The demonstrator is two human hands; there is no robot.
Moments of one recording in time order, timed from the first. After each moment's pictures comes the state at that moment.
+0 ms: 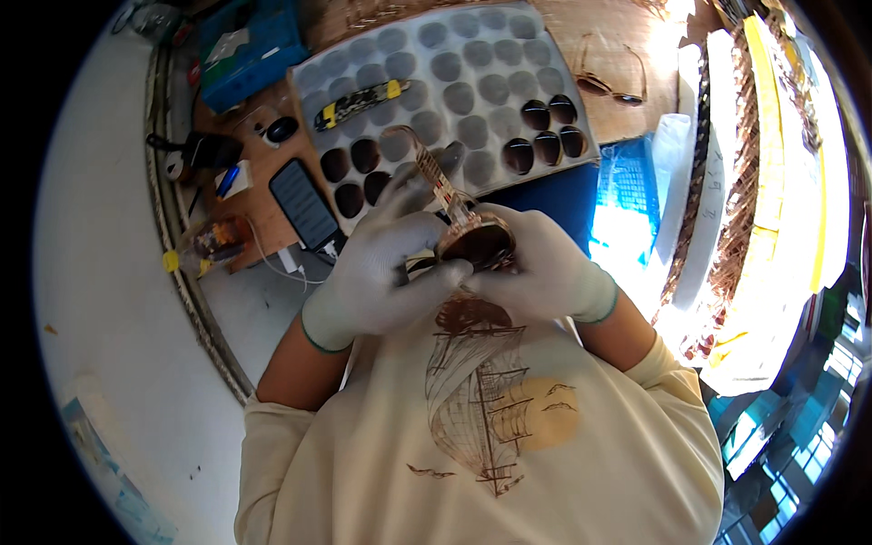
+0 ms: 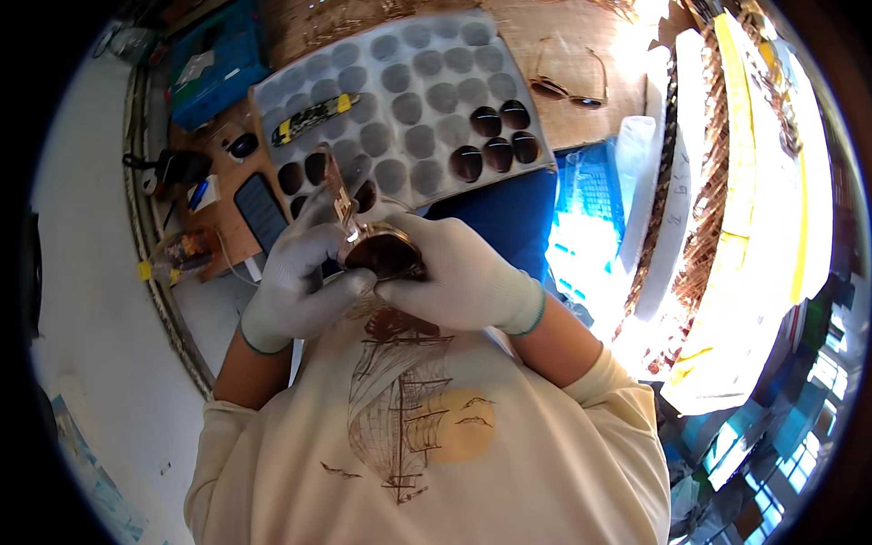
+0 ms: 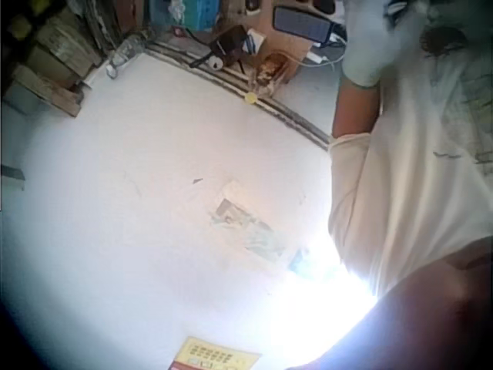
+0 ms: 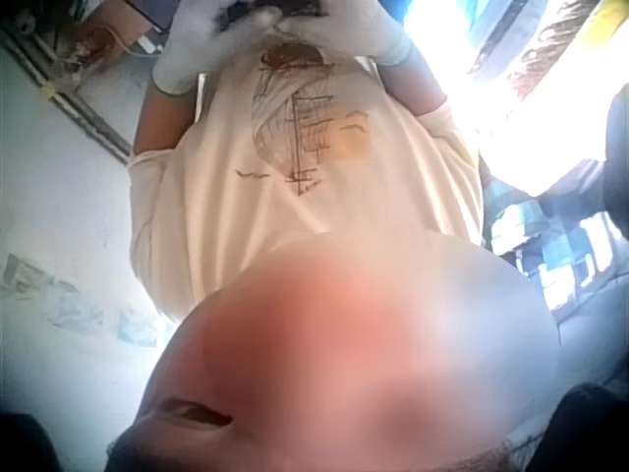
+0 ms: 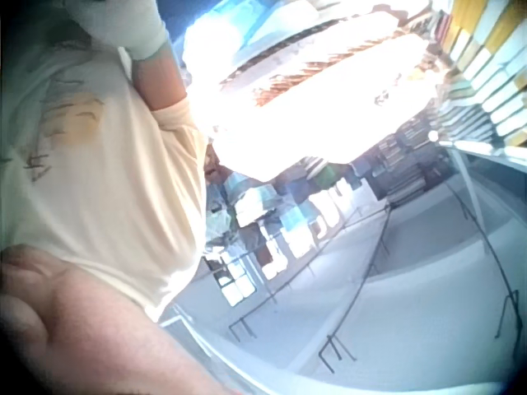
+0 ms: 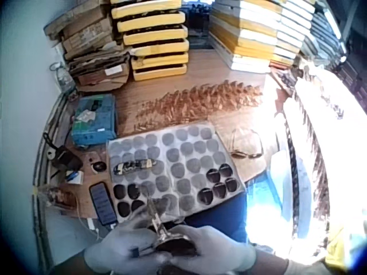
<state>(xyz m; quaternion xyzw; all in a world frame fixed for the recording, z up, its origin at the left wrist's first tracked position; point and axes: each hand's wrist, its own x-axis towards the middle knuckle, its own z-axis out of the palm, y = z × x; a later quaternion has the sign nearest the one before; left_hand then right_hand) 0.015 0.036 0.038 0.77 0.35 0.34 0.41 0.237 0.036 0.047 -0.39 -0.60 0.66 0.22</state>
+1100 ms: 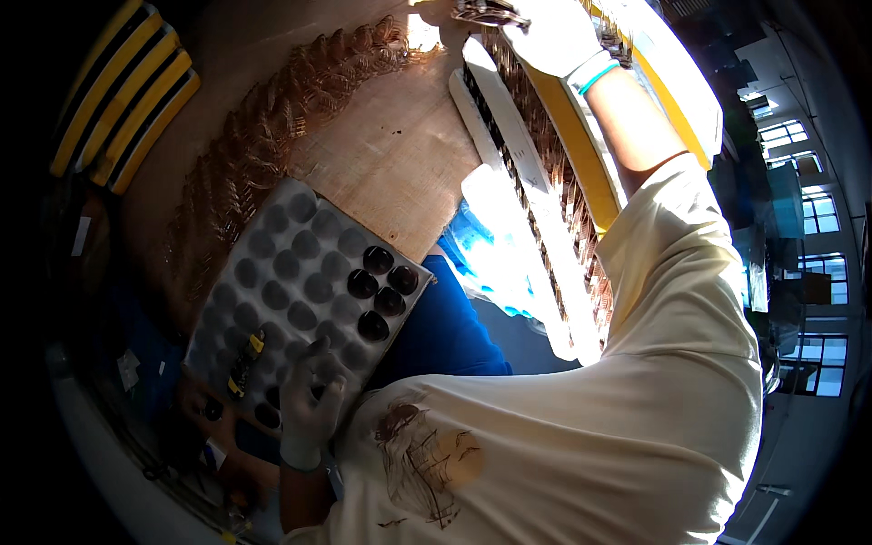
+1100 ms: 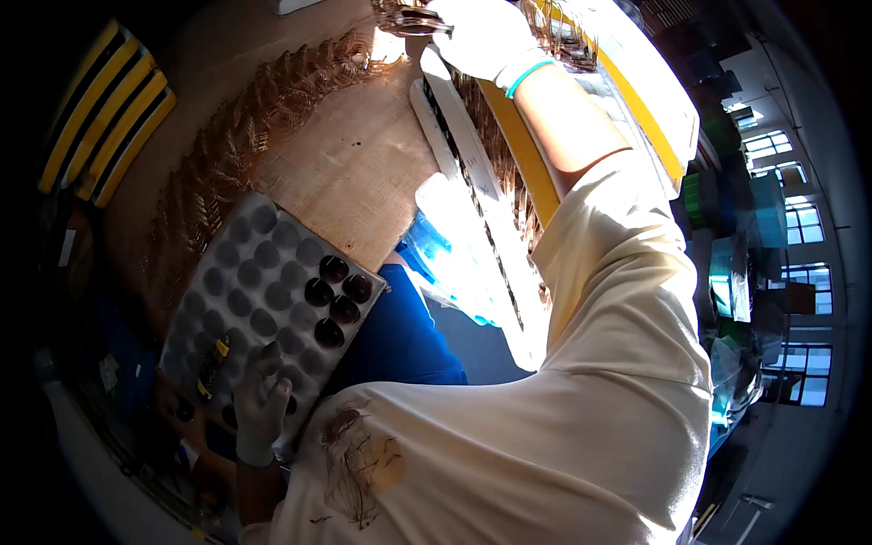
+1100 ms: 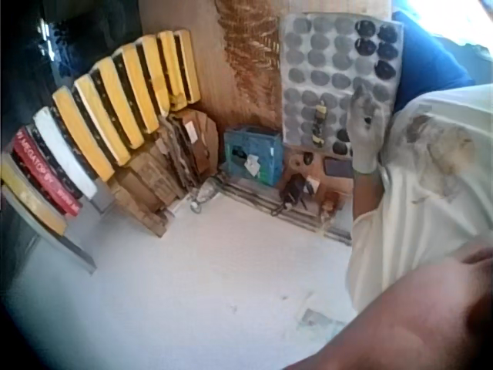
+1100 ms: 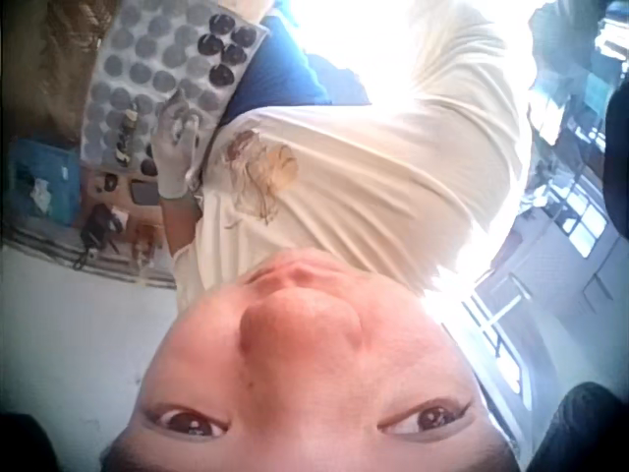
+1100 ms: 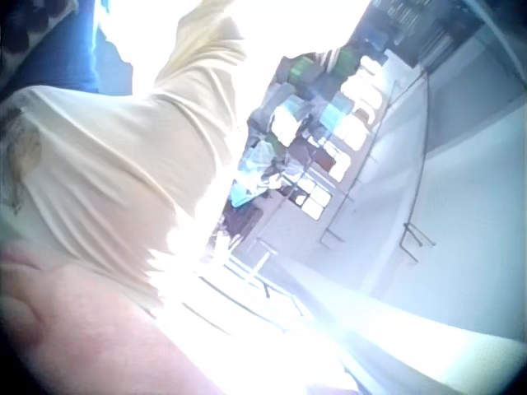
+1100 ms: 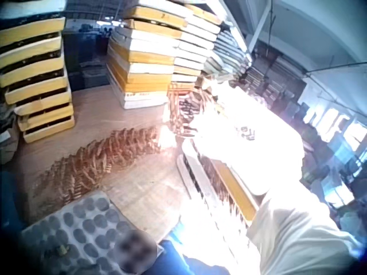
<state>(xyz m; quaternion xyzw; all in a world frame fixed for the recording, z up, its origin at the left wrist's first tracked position) 0.052 0.140 -0.019 0.68 0.44 0.23 0.54 0.563 0.311 0.152 -0.63 -0.72 -0.30 -0.02</state>
